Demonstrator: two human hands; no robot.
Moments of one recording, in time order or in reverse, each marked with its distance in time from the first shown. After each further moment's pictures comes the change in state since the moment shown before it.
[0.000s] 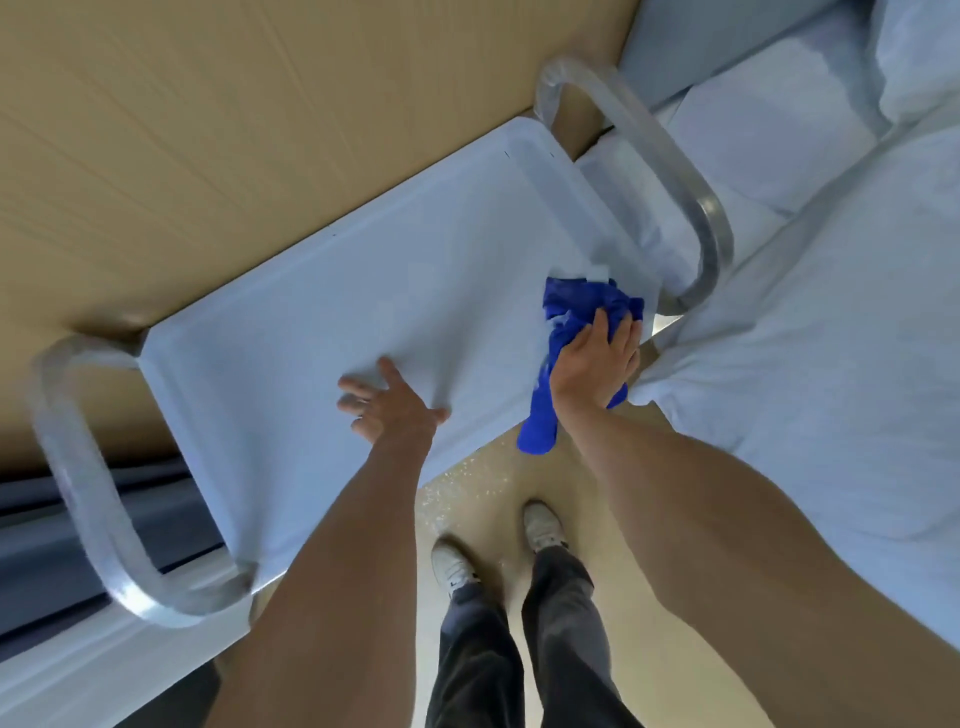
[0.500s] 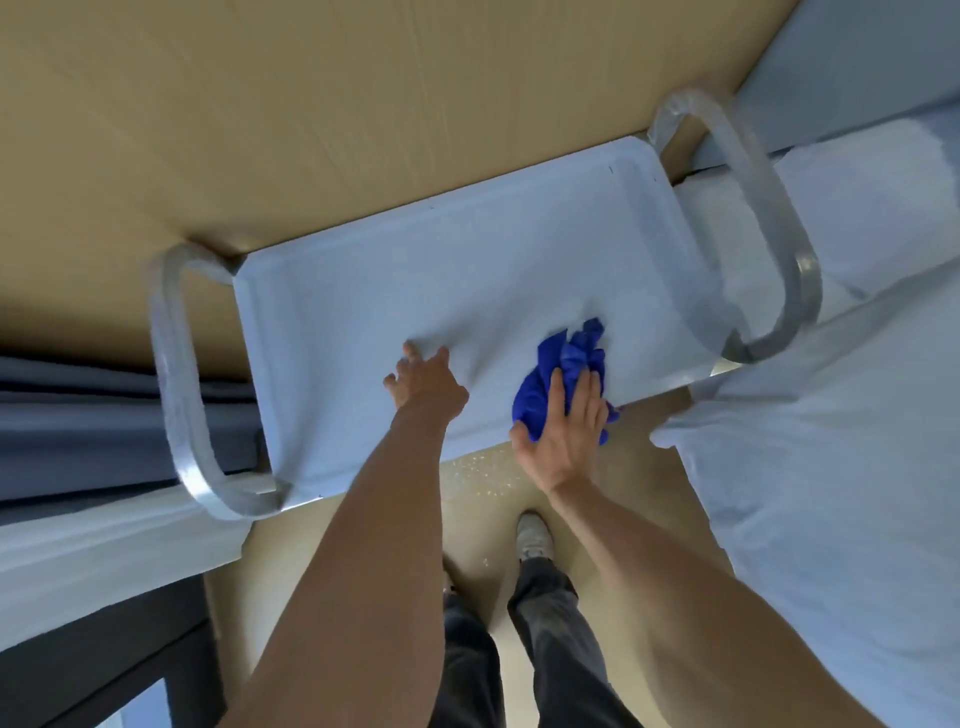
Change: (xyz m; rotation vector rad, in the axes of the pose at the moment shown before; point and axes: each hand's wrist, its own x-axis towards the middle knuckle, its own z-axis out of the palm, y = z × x) left_hand -0.012 -0.008 -0.027 -0.009 -0.054 0.113; right_hand -0.081 0.022 0.000 -0.209 -0.334 -0.625
